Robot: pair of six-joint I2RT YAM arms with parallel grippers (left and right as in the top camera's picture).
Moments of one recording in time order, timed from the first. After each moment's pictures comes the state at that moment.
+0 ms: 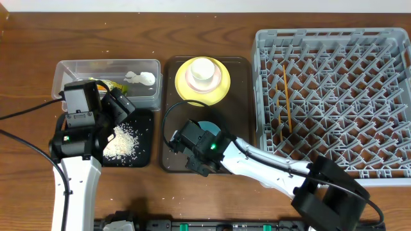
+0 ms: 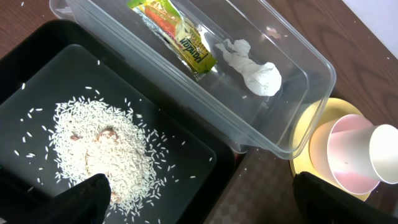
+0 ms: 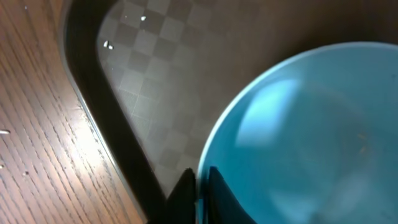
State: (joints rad) left arm 0.12 1.12 0.98 -0.76 -0.03 -0.59; right arm 1.00 1.82 1.15 -0.56 -0.05 -0.11
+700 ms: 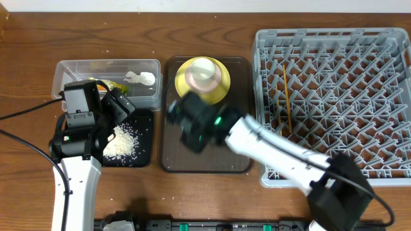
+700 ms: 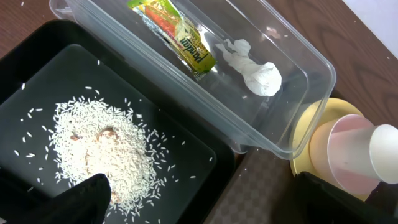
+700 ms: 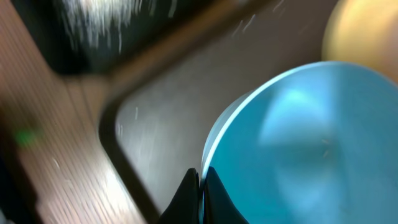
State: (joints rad) left arm 0.12 1.12 0.98 -0.76 -0.03 -0.59; right arm 0.84 1.82 1.44 -0.72 -0.20 -0.03
